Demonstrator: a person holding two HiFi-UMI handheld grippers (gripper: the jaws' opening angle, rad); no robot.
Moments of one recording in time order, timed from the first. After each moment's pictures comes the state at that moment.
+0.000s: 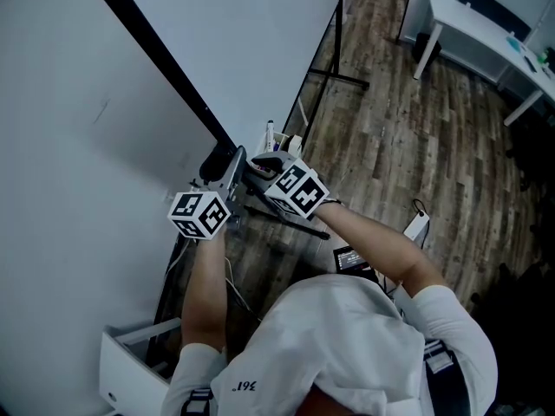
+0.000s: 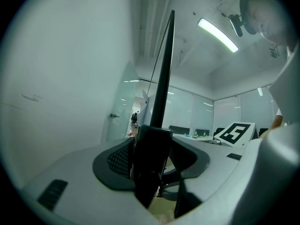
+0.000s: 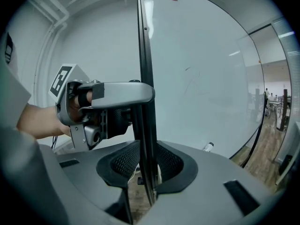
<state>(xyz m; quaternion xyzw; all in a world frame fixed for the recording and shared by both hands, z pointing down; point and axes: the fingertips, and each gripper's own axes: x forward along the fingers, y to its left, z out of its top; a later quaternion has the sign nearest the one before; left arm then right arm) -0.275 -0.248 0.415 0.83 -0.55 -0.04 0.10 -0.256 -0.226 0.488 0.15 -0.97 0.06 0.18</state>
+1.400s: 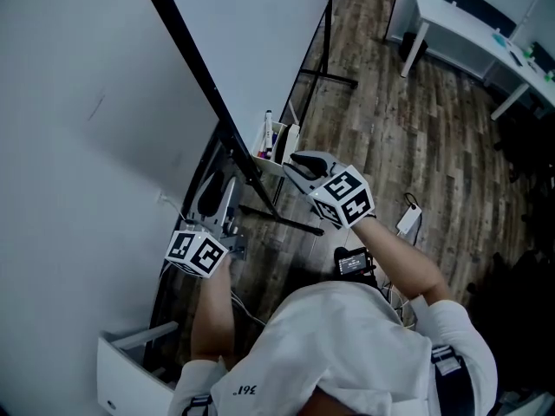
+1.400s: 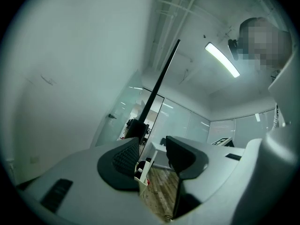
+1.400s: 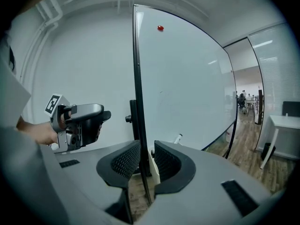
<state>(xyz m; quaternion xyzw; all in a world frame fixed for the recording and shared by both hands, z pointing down) -0.286 -0.142 0.411 0.82 -0.53 -0.15 0.14 -0.164 -0.197 0.464 0.27 -0.95 0.08 0.15</state>
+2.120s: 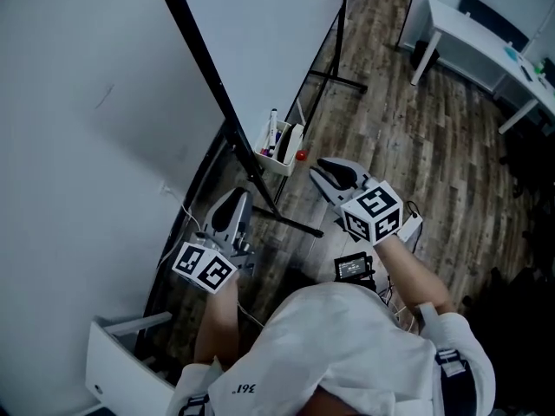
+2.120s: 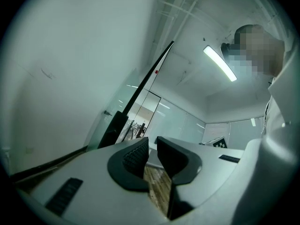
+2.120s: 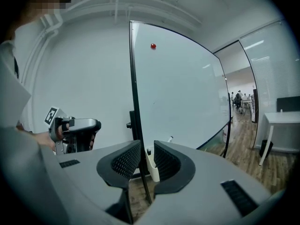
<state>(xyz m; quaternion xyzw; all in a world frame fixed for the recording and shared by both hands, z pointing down) -0.240 -0.098 0.409 0.82 -0.52 -0.16 0.16 -0.096 -0.175 0.438 0.29 -0.95 0.09 0.11</state>
